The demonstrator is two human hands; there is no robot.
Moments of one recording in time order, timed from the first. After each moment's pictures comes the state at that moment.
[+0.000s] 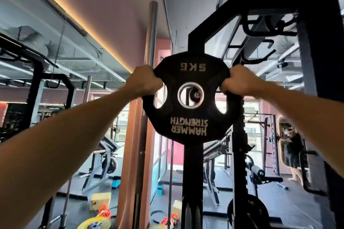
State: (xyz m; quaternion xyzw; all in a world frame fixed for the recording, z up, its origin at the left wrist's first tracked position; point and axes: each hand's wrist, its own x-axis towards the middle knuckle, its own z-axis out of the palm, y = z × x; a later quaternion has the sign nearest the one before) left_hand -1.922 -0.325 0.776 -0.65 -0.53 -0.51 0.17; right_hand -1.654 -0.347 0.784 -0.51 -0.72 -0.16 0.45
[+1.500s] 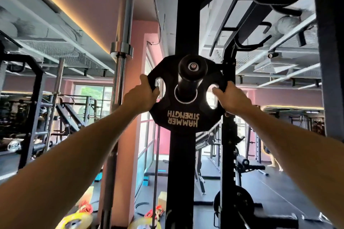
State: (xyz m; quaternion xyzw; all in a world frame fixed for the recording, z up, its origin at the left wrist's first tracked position) left_hand -1.881 -0.130 0.716 -0.68 -0.52 -0.50 0.14; right_hand -1.614 -0.148 0.726 -0.57 -0.64 -0.09 0.50
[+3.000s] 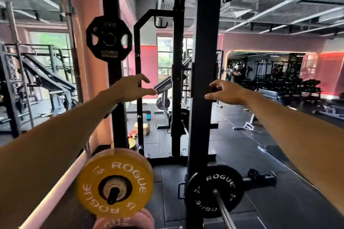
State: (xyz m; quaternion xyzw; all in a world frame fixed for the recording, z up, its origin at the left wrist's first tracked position) left_hand -1.647 -0.598 0.569 -0.81 -0.49 -0.31 -0.06; right_hand -1.323 -0.650 0.565 -0.68 -0.67 0.06 0.29
